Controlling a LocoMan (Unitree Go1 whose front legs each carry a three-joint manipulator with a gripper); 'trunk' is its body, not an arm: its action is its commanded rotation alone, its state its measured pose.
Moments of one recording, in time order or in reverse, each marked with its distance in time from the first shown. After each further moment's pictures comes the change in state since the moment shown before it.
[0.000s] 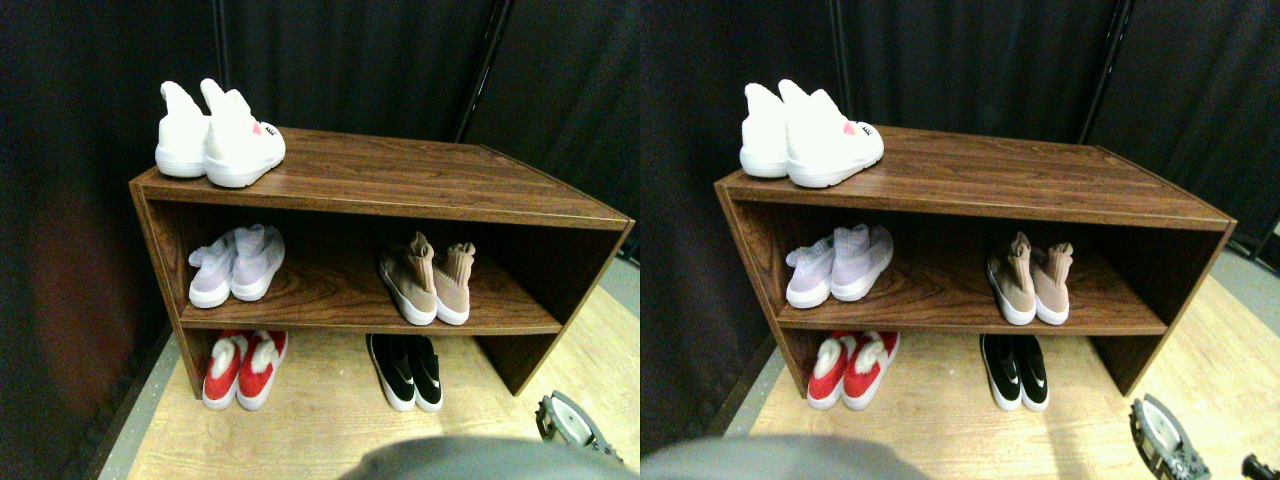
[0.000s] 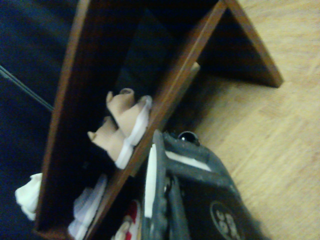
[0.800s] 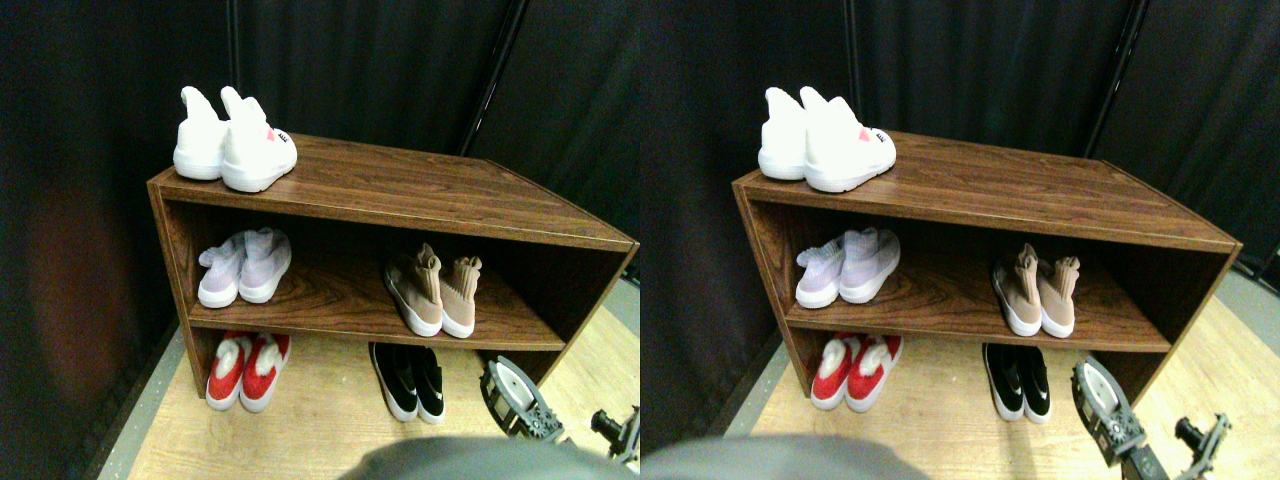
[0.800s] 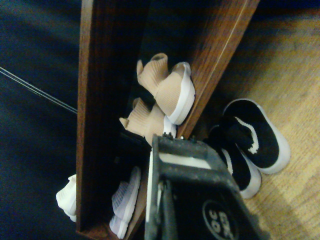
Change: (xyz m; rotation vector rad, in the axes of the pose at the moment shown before) right arm 0.033 0.041 -0.051 0.044 0.097 0.079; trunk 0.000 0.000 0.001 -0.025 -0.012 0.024
